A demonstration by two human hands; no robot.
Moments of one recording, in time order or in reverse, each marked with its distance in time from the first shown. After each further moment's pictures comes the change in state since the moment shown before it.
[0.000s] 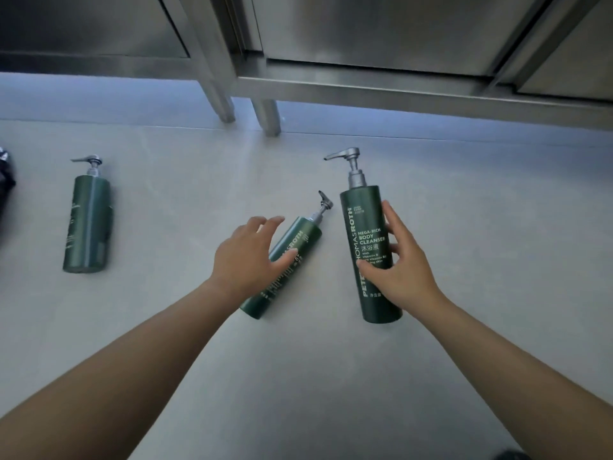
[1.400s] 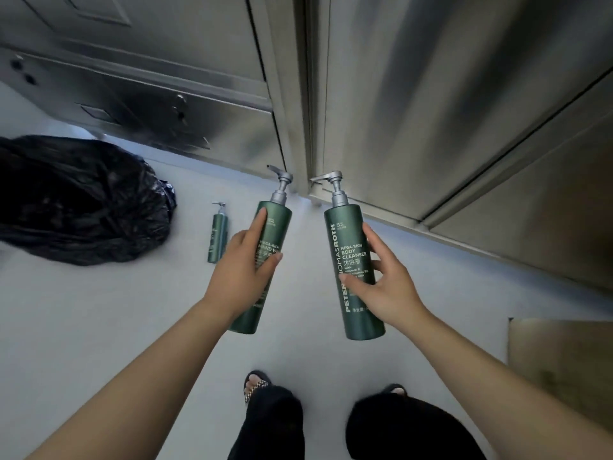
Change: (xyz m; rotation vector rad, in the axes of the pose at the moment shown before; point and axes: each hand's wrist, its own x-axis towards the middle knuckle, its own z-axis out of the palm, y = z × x) left_hand -0.167 0.095 -0.460 -0.479 0.114 -0.272; right_hand -0.131 -0.440 -0.158 0.022 -0.285 -0.012
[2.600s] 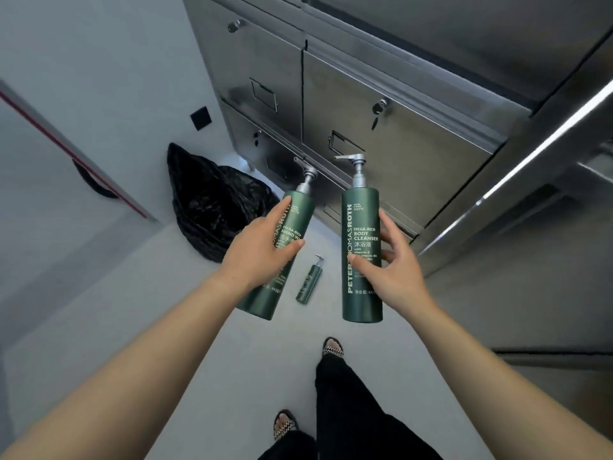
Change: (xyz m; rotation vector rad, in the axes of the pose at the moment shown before) left_hand -0.065 -0.030 -0.408 0.013 0.318 -0.174; right_hand -0.004 -0.402 0.175 -0.022 -0.195 -0.254
